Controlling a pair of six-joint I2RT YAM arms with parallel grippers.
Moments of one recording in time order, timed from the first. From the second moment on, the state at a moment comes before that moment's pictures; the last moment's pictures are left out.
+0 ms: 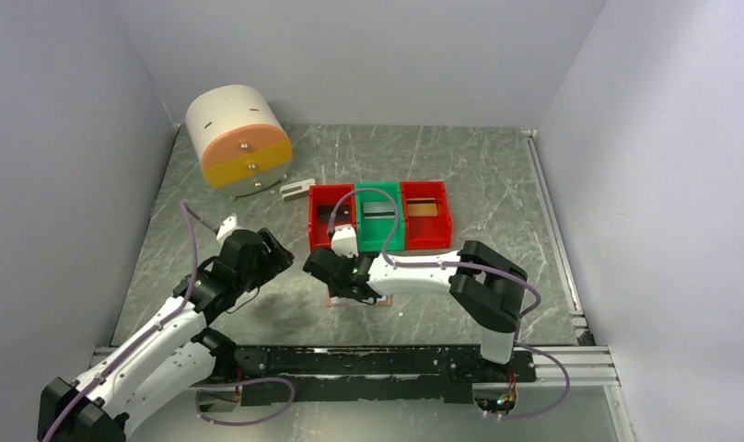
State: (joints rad) left arm -0.52 0.75 0.48 -0.48 -0.26 -1.00; right arm 1.18 1.84 1.14 -0.44 0.46 0.83
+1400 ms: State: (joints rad) left arm -0.53 1.04 0.48 -0.09 0.22 -0.75; right arm 0.94 1.50 0.62 0.09 0.11 0.96
